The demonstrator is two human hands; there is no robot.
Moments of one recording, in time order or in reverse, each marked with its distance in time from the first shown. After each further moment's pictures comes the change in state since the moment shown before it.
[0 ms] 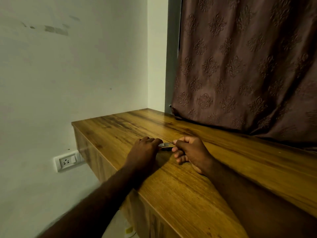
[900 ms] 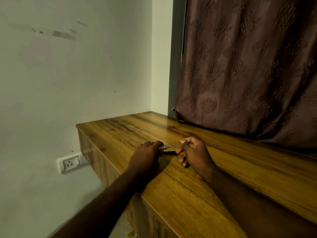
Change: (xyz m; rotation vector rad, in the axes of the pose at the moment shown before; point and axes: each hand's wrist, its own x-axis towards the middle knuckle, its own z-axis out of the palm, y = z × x) left_hand -0.002 -0.004 0.002 -0.105 0.037 -0.050; right_hand 0.000 0.001 0.010 -0.142 0.149 -0.115
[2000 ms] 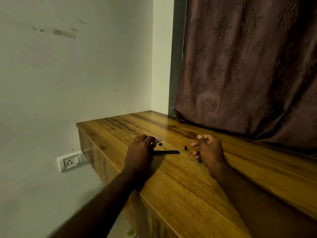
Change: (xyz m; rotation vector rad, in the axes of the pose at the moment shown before) left_hand -0.001 -0.006 -0.006 -0.048 0.120 -0.193; right_hand 0.015 0.004 -0.030 0.042 0.251 -0.002
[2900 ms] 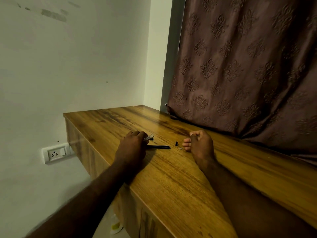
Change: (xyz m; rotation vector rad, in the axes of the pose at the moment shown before) left_hand 0.000 -0.001 0.003 -0.030 -0.007 0.025; right_hand 0.016 0.014 0.000 -0.110 0.088 -0.084
